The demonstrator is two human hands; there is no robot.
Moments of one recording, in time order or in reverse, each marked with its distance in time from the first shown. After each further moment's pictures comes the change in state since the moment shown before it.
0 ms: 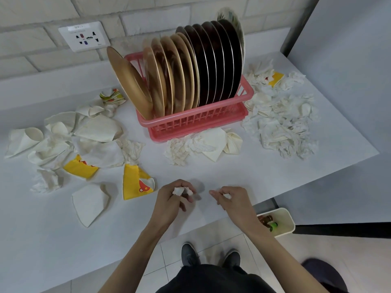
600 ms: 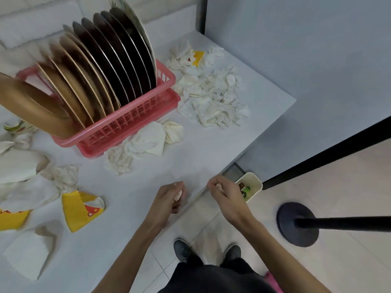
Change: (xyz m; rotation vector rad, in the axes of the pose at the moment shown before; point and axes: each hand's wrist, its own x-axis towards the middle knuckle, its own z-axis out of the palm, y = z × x) left_hand -0.007 0.033 0.074 0.035 -0.488 -0.134; right_hand -0.076 0.009 -0.053 0.081 0.283 0.125
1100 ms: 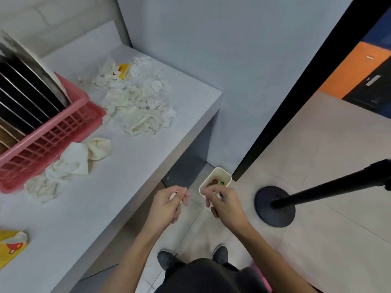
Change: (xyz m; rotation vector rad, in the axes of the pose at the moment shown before) left_hand 0.019 -0.004 0.181 0.267 -0.105 0.097; right_hand -0.071 0.079 -0.145 0.309 0.194 0.187
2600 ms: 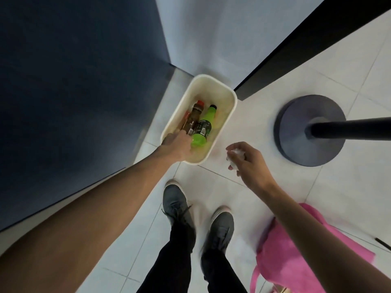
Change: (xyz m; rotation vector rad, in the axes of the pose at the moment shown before) left_hand 0.446 -0.525 0.254 1.351 -0.796 -0.043; right_hand 0.308 0.528 -0.080 -0.104 0.211 0.511
